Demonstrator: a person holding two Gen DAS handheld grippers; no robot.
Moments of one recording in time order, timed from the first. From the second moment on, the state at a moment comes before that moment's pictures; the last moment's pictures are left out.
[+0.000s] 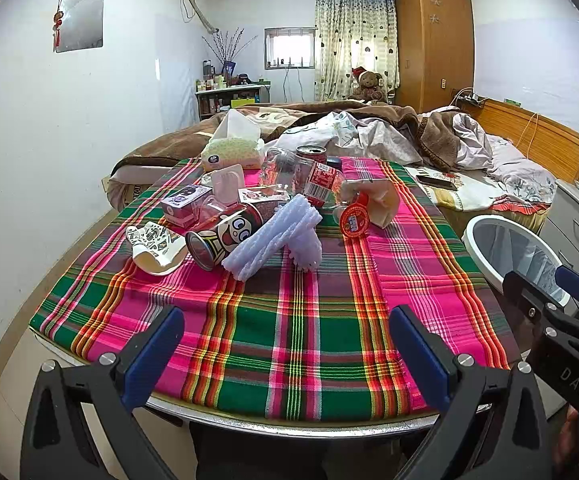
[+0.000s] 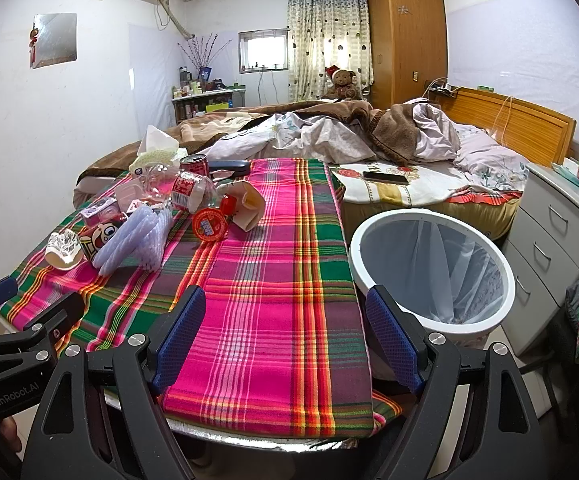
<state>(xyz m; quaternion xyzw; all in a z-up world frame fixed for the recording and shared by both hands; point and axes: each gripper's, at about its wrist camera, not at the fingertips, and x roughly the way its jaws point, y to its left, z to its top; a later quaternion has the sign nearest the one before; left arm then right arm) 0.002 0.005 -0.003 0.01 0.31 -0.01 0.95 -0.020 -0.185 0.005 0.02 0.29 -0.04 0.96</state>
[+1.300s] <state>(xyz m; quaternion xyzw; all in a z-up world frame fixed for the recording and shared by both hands) 0.122 0.173 -0.036 -0.05 0.38 0.07 0.92 0.140 -0.178 -0.013 0.01 0.34 0.04 0.94</state>
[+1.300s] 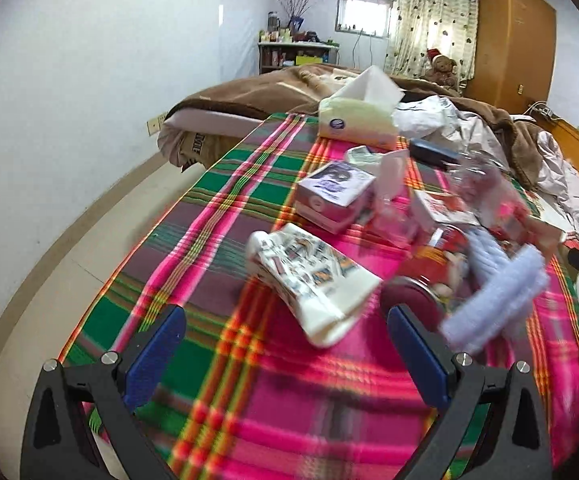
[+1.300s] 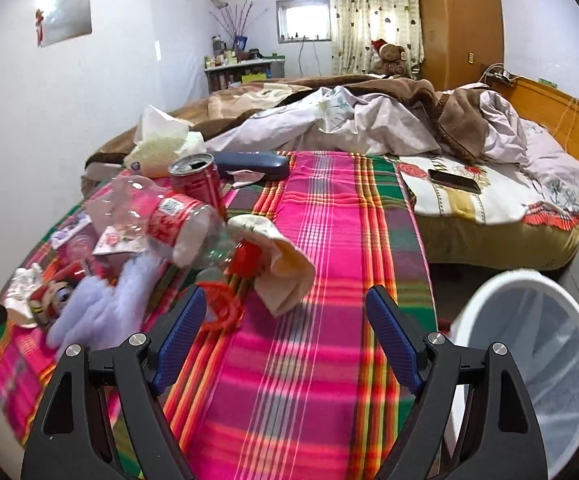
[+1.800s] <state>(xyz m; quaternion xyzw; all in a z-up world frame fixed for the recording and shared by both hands) 0.167 0.186 -0.065 -0.11 0.43 0.04 0.89 0.176 -0.163 -0.024 -0.01 0.38 0.07 0.92</state>
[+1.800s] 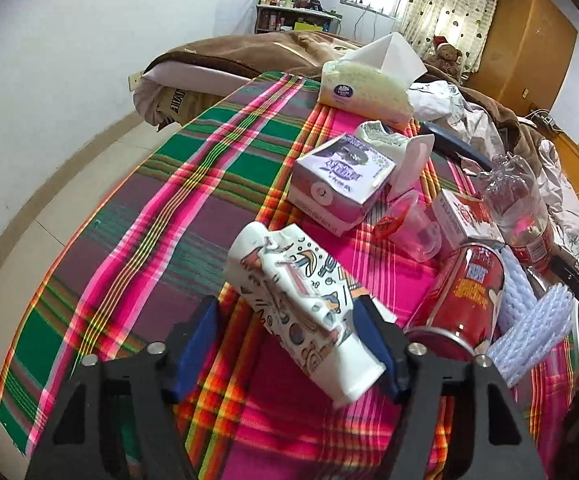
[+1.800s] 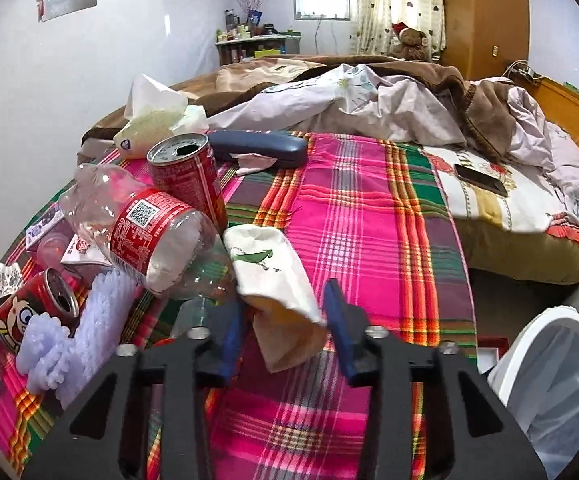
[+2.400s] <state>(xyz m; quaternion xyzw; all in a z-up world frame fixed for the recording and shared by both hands) 0.152 0.166 -0.039 -0.12 0.39 0.02 0.91 0.141 -0.183 0.010 0.01 0.31 0.05 0.95</state>
